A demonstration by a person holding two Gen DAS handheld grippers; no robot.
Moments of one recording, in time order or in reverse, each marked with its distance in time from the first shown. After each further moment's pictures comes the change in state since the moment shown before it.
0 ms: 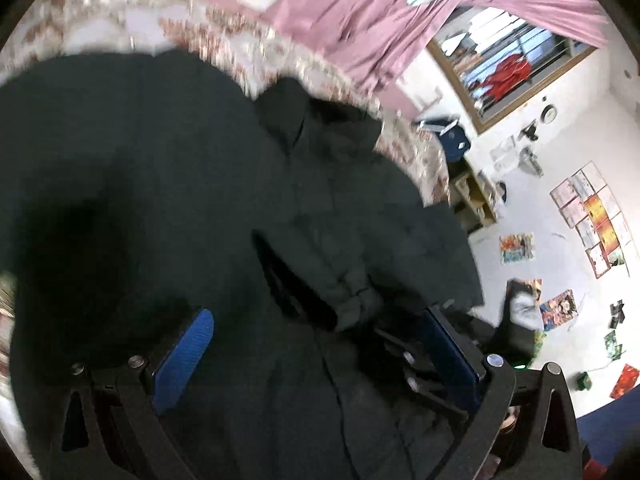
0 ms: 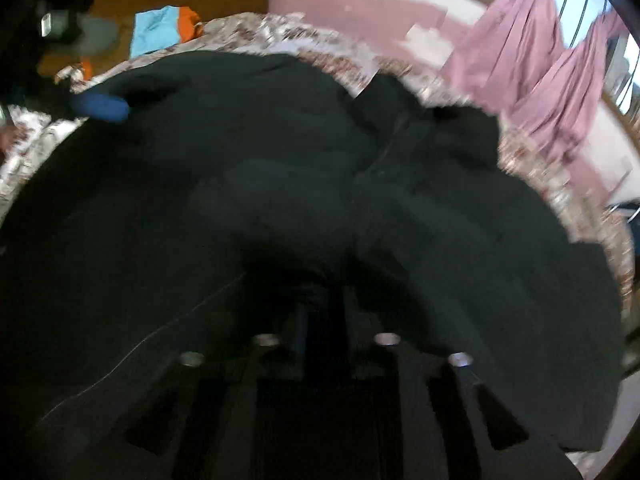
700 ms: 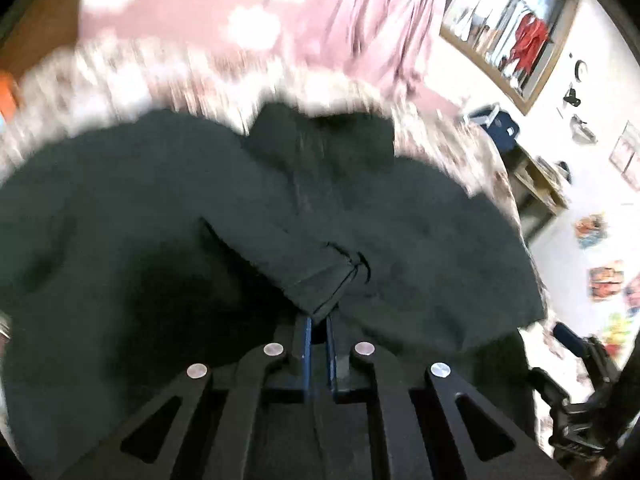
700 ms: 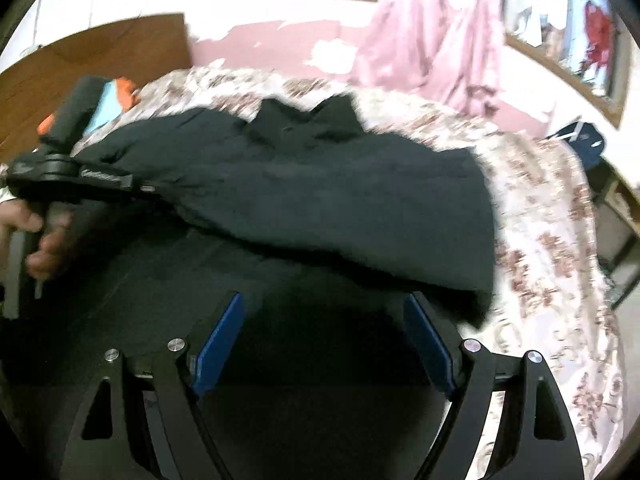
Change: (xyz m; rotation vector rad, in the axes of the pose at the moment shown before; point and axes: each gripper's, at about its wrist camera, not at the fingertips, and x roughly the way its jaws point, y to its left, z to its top) left arm 0.047 -0.102 -0.009 0.197 -0.224 0.350; right arm -0.103 -0.095 -0.079 0.261 -0.148 -0.194
